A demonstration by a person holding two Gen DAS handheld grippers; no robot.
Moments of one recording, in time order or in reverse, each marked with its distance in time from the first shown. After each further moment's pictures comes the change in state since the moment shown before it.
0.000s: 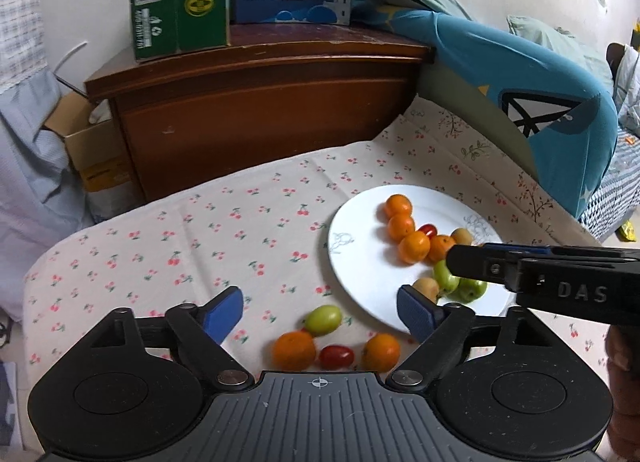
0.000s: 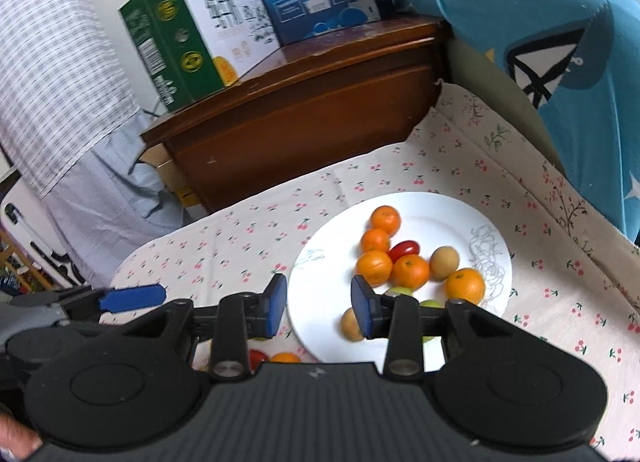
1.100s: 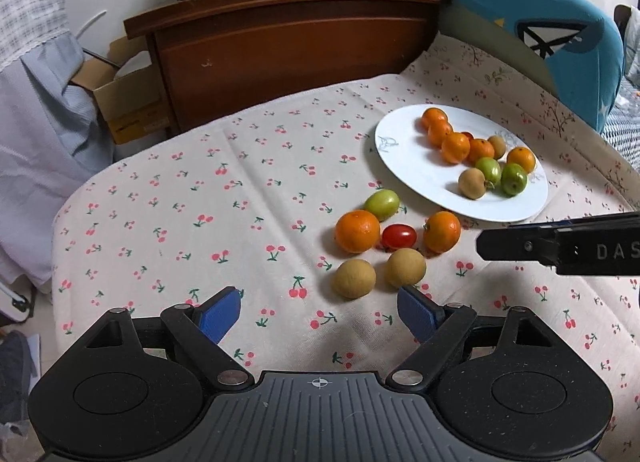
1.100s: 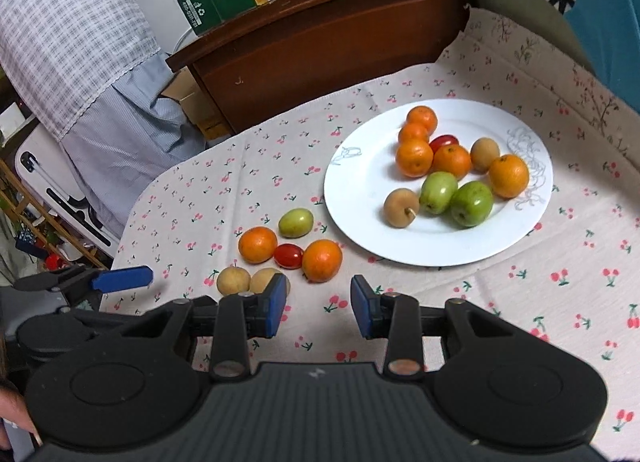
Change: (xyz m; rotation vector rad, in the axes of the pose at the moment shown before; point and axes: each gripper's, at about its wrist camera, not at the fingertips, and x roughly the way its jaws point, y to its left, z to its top) left arm -0.004 0.033 -0.067 0.045 0.085 0.046; right arm 0.016 0.015 -0.055 0.009 0.144 0.054
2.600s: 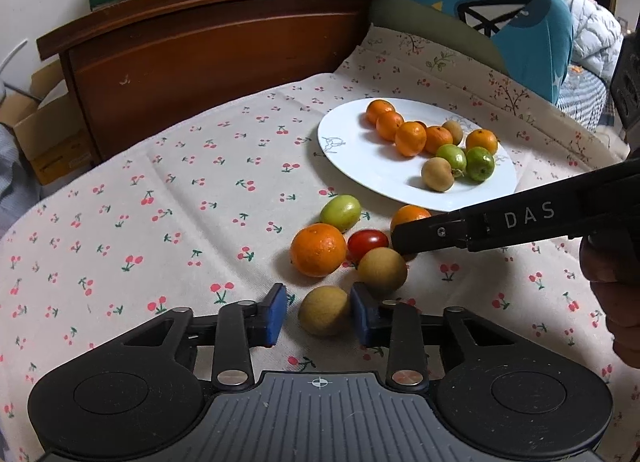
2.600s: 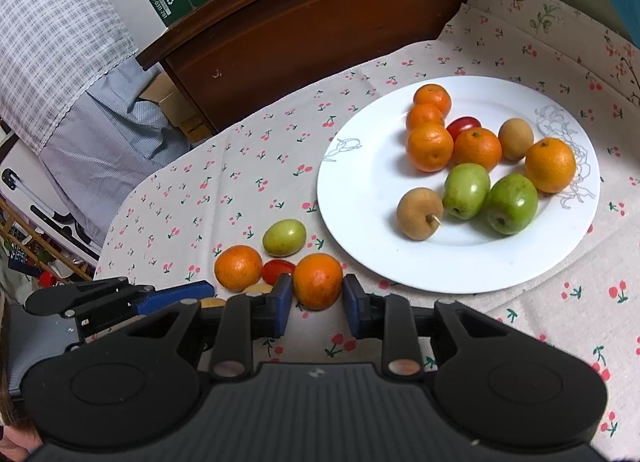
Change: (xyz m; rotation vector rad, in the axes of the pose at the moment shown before) left arm 0.040 0.005 0.003 0.133 -0.054 -0.199; right arm 0.049 -0.005 0.009 0.053 0.011 -0.009
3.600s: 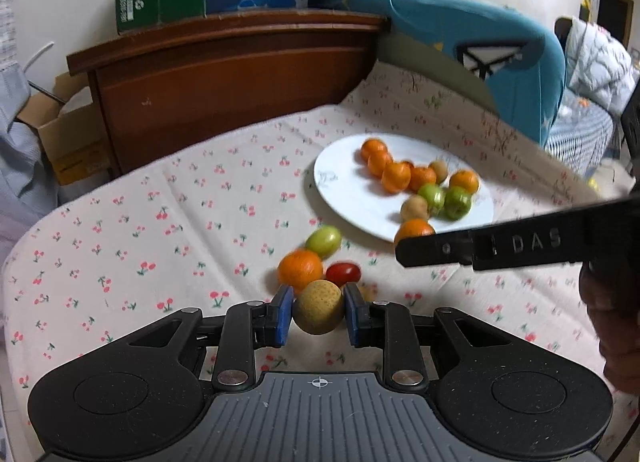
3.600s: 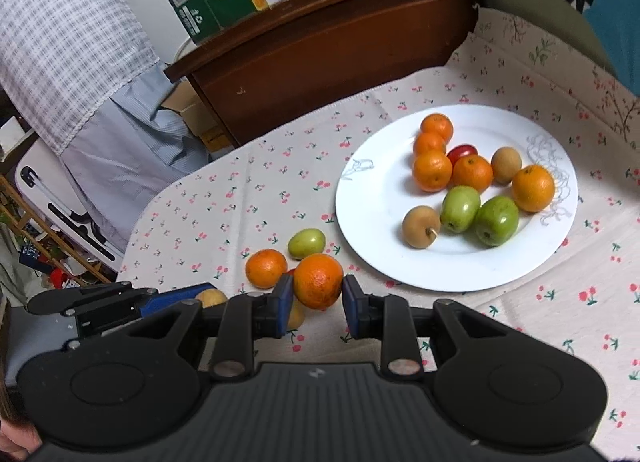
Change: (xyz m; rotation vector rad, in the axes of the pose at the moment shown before) left arm -0.040 -0.018 0.011 -0.071 -0.067 0.030; right arm -0.043 0.011 0.002 -0.045 -0.041 0.025
